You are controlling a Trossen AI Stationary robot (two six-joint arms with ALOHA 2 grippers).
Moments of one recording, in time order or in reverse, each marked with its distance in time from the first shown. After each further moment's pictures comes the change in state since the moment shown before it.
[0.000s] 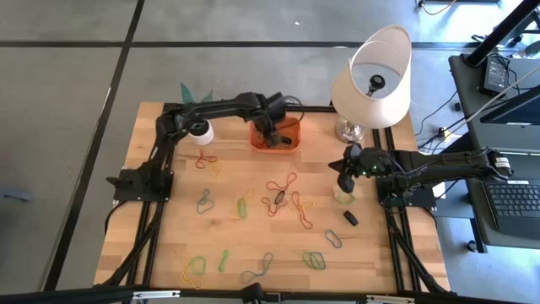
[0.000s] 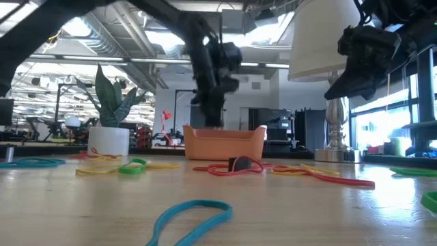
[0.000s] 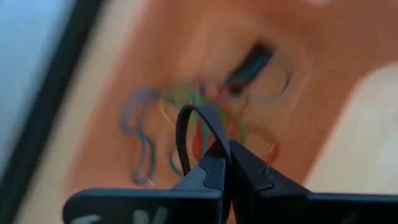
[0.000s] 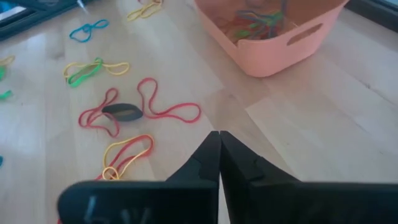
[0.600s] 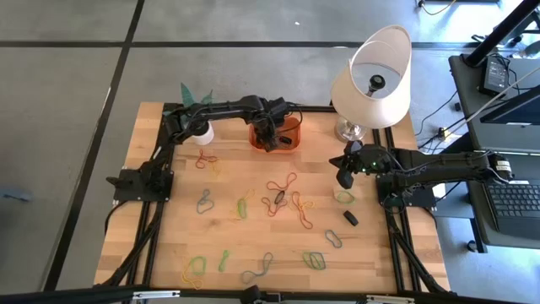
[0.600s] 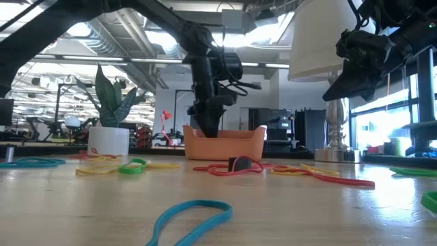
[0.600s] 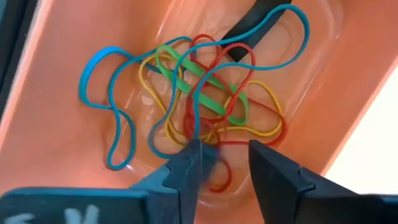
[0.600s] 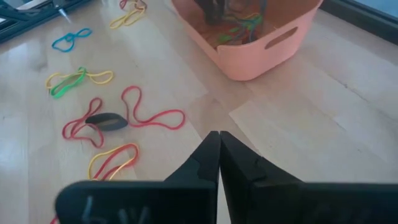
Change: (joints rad) left arm -0.002 0.059 0.001 -0.049 0.026 -0.027; right arm -0.058 0.000 0.001 0.000 0.000 -0.005
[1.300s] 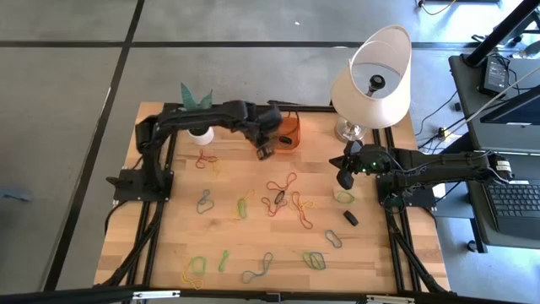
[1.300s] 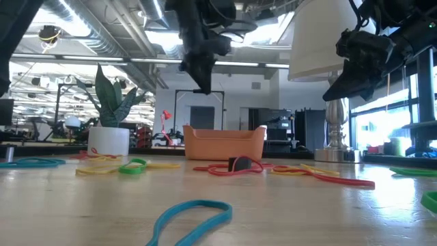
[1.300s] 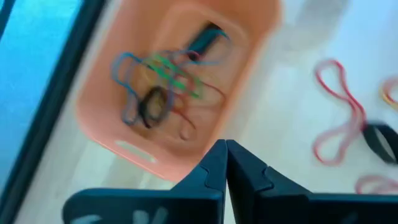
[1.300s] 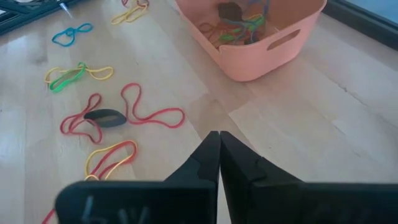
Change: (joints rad) left arm -0.171 -0.295 -0.072 -0.093 -0.131 -0.115; right arm 0.000 0.000 0.000 0.000 -0.003 -0.033
